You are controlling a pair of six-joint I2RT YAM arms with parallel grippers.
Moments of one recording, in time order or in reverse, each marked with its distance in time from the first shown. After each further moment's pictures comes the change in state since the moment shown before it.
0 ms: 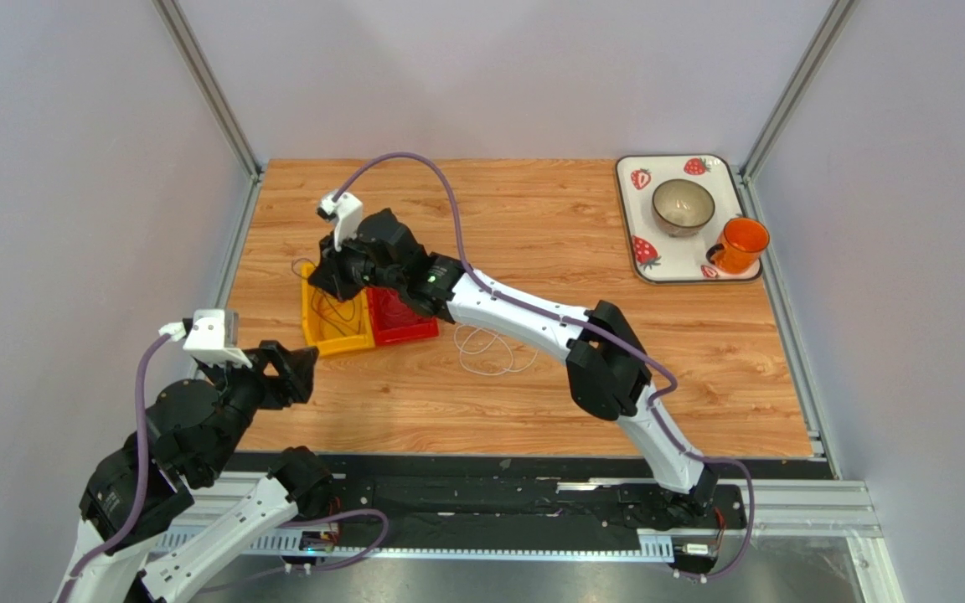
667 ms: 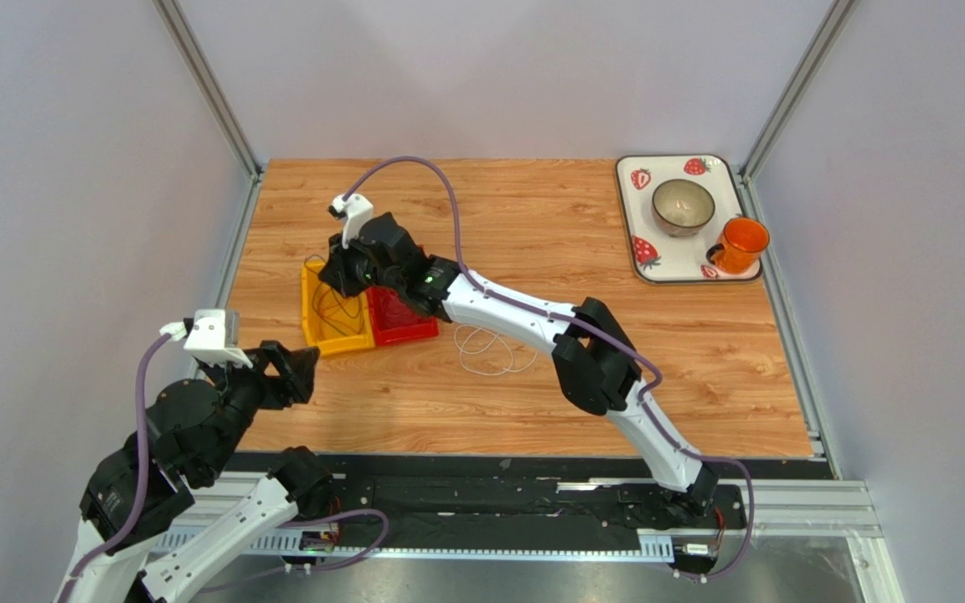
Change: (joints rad) left arm 0.003 0.000 -0.001 0.003 0.011 0.000; right arm -0.023 0.057 -0.023 0.027 0.080 0.073
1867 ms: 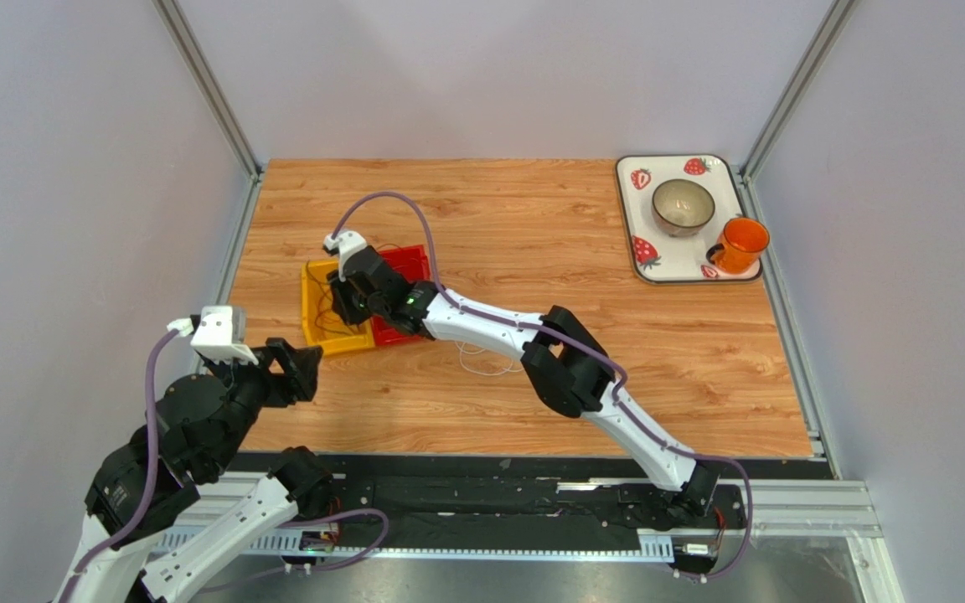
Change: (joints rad) left arm 0.006 0.019 -0.008 0.003 0.002 0.000; right arm 0.032 0.180 0.088 -0.114 0.148 -0.050
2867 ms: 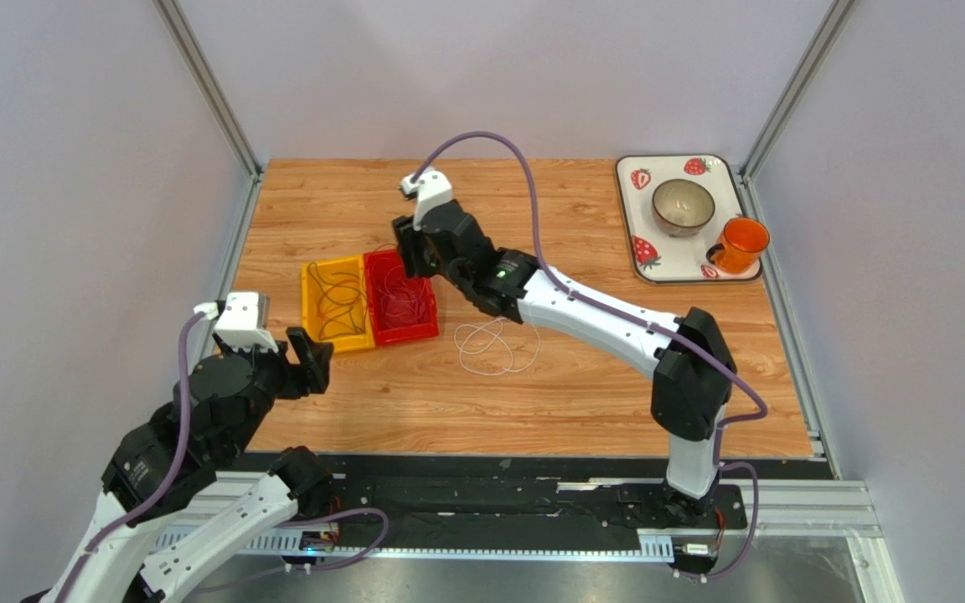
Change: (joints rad) left arm 0.000 0.081 0.000 -0.001 0.003 0.000; right arm -0.055 -0.613 -0.451 -0.026 0.232 -0.113
